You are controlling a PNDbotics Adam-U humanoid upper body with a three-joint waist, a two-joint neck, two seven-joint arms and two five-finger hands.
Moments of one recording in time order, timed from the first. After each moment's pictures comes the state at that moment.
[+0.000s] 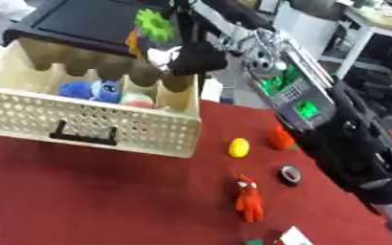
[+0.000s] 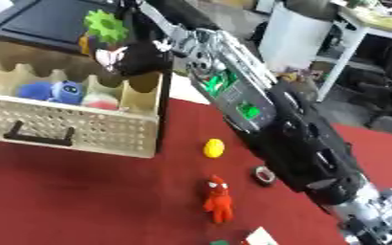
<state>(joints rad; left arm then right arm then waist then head) -0.63 0.32 -0.16 -1.99 -0.04 0.04 0.01 -0.99 -0.77 0.29 -1.77 0.54 0.45 0.30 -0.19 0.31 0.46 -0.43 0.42</state>
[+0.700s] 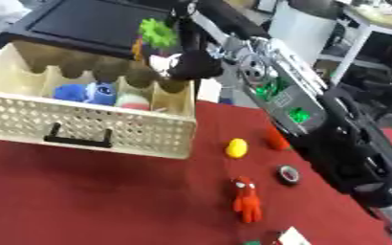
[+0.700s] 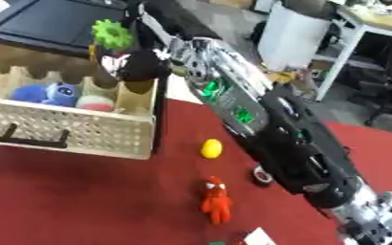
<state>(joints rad) -0.63 0.31 -0.16 -1.99 -0.04 0.04 0.01 -0.99 -0.77 0.30 -1.75 0.61 0.45 0.32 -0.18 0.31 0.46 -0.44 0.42</state>
